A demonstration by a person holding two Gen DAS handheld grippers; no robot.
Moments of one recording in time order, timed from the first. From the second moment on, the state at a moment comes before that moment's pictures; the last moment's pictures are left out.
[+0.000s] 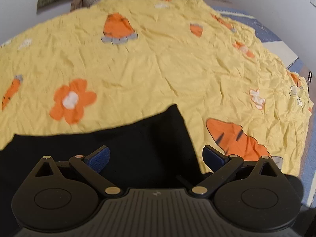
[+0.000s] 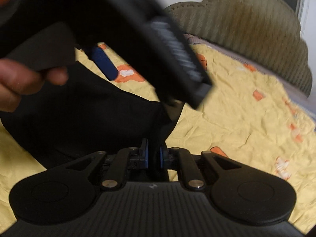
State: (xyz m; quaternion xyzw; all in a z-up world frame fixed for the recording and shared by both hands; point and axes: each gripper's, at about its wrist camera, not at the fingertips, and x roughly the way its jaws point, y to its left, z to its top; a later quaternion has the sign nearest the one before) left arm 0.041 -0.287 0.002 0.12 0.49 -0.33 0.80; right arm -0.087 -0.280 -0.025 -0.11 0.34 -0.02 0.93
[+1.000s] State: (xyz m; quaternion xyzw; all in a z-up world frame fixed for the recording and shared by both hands) left arm 0.072 -0.170 0.062 0.02 0.50 -0.34 0.79; right arm -0.104 -0.231 0.039 -0.06 0.27 0.04 0.96
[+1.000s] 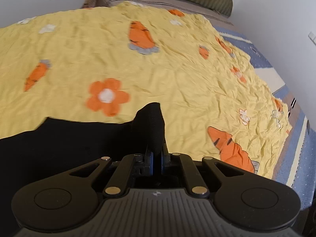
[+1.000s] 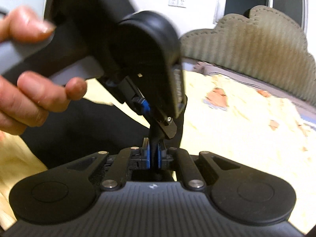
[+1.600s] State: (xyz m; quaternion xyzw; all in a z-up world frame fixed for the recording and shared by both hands) left arm 0.121 0.053 0.073 0.00 0.48 -0.26 0.84; right arm -0.028 -0.101 0.049 0.07 0.27 0.19 0.94
